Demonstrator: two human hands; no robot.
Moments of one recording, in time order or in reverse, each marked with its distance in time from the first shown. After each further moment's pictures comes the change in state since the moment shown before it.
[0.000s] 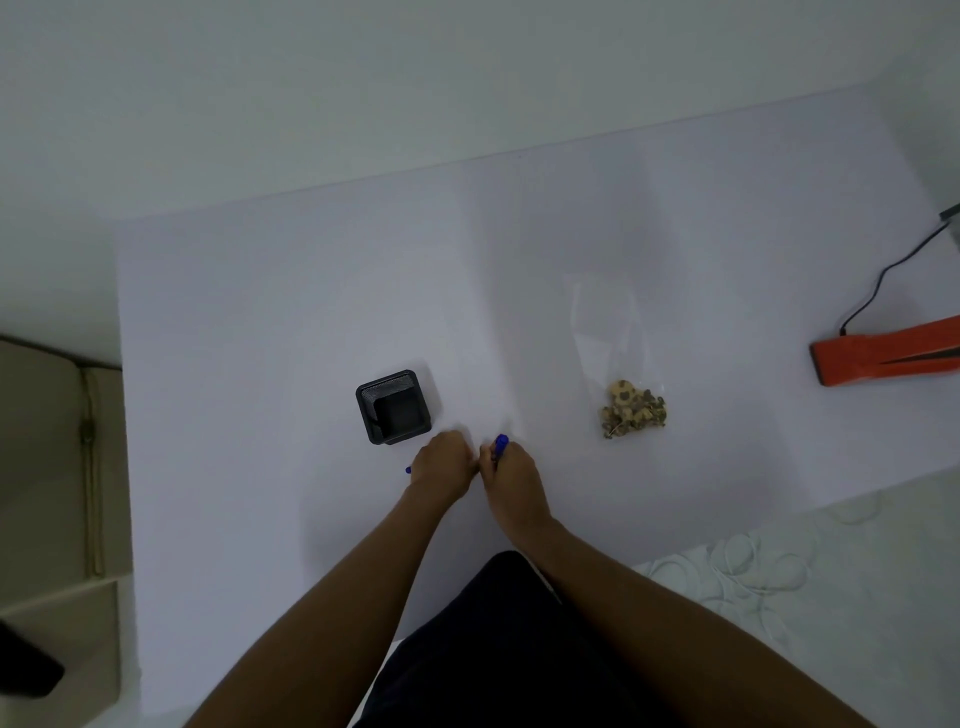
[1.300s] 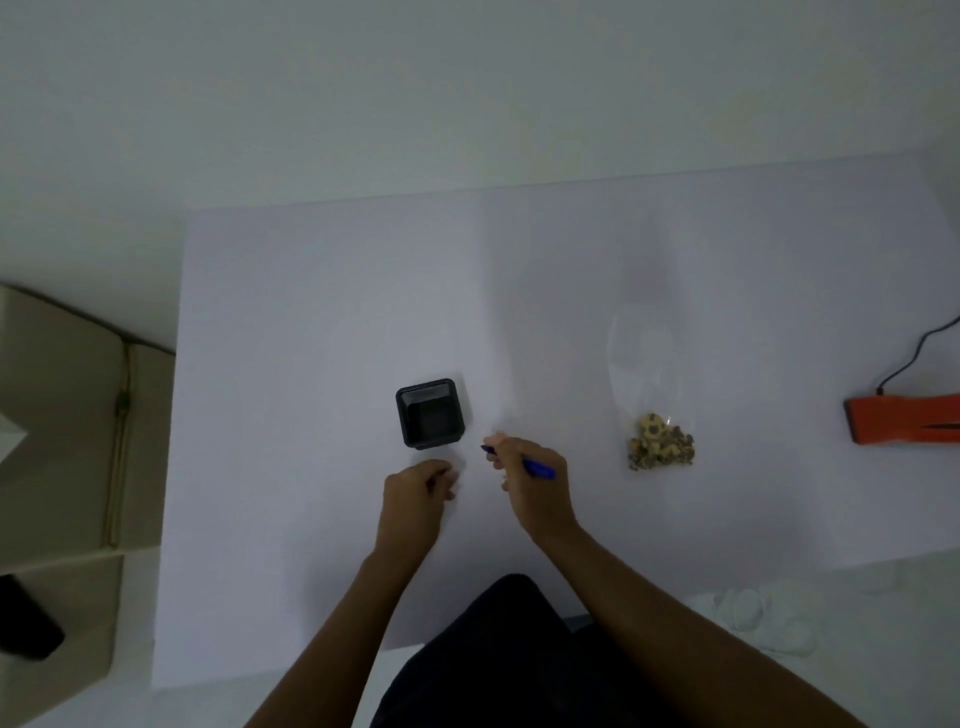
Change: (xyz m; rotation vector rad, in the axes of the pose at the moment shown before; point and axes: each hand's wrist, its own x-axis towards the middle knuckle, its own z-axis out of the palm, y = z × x) left_hand -0.076 -0.052 -0.030 -0.496 0.352 0.038; right_hand -0.020 -0.079 -0.040 0.409 -0.058 -0.079
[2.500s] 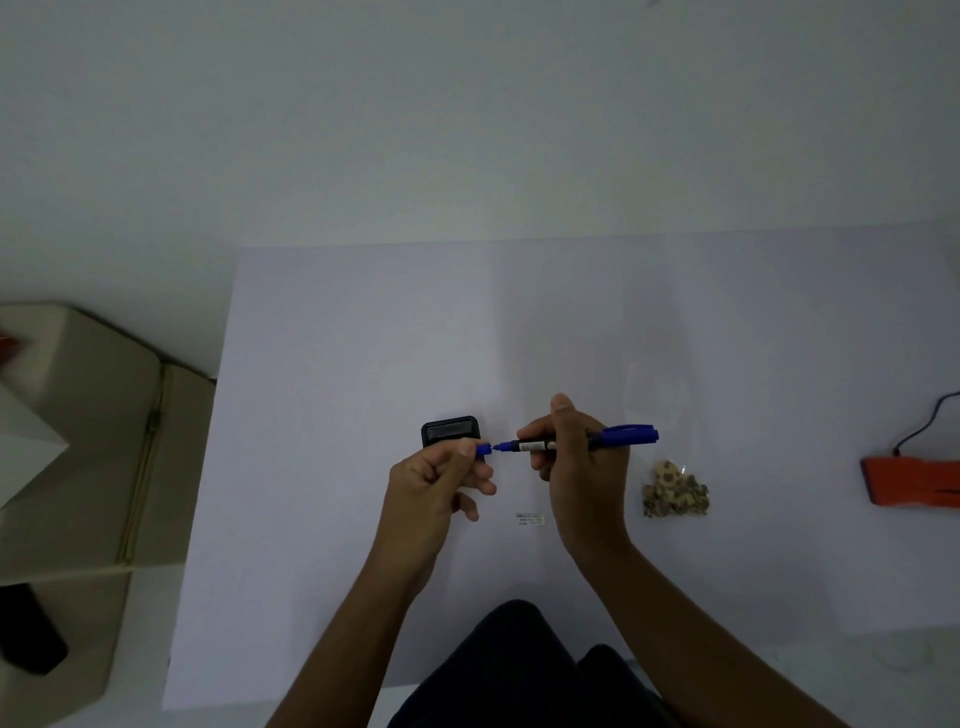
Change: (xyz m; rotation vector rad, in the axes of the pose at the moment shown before) left_hand -0.041 0.129 -0.093 -0.800 -0.006 -0.097; right_hand -0.017 -0.143 -0.010 0.280 0.131 -0.173
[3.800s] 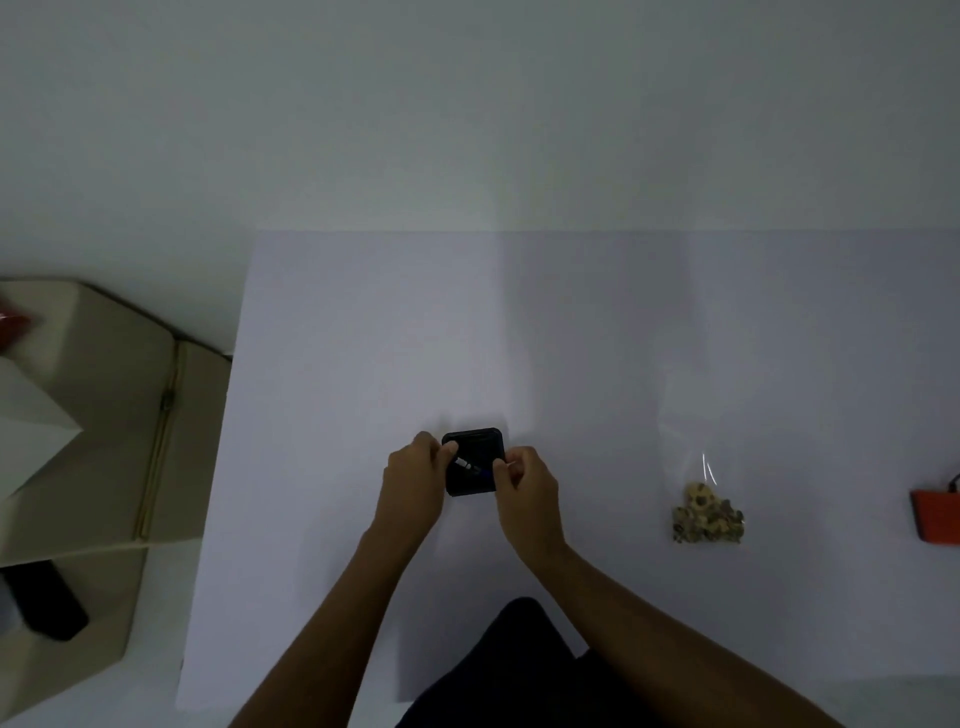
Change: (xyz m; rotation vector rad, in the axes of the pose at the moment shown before) left_hand 0.116 -0.075 -0.054 0.864 0.149 0.010; right_hand 0.035 0.160 0.039 -0.586 -0.175 0.134
